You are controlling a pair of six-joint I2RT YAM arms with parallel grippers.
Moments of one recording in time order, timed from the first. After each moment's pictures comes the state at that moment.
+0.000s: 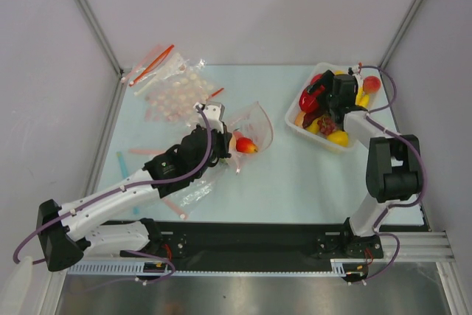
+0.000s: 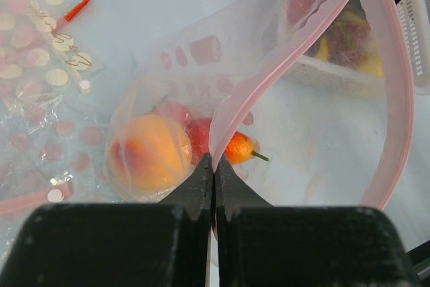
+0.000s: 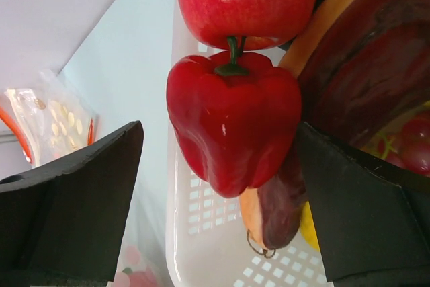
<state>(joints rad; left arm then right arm) -0.96 1.08 0.93 -0.20 -0.51 -0.40 0.09 1.71 1.13 0.10 0.05 0.80</state>
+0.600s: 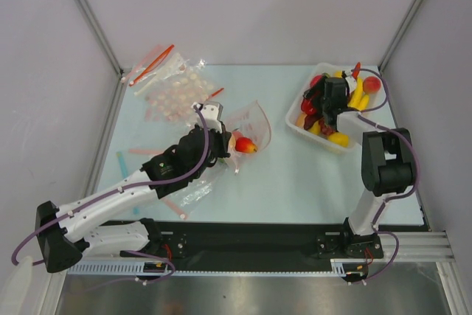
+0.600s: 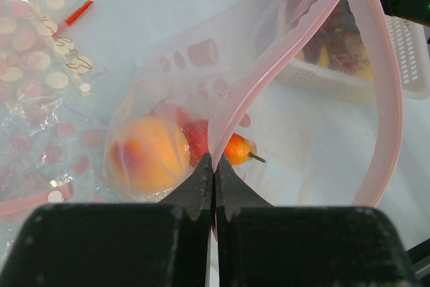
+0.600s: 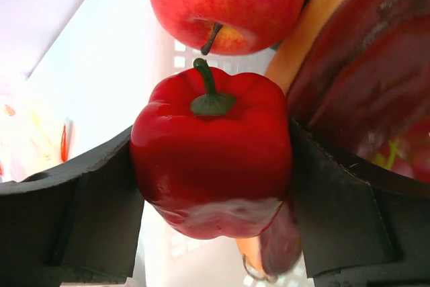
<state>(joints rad) -0.96 1.06 0.93 -0.20 -0.51 -0.40 0.13 1.81 1.14 0.16 0.14 0.79</state>
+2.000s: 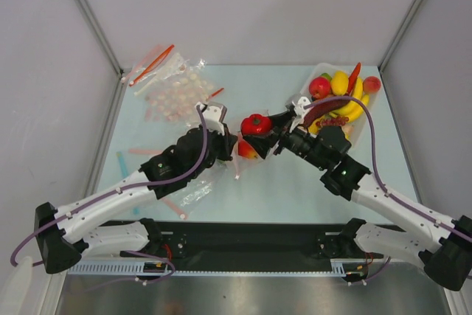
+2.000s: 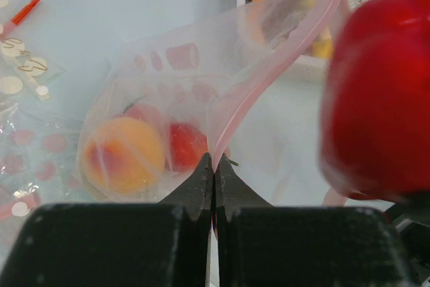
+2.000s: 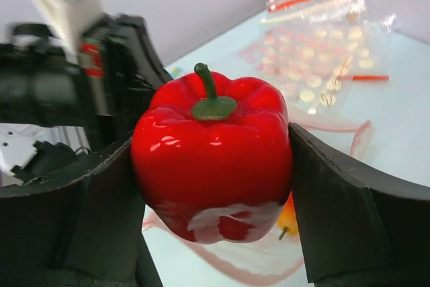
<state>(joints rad) -0.96 1.06 0.93 -0.20 -0.39 -0.40 0.80 0.95 0.79 0.32 -0.19 0.23</state>
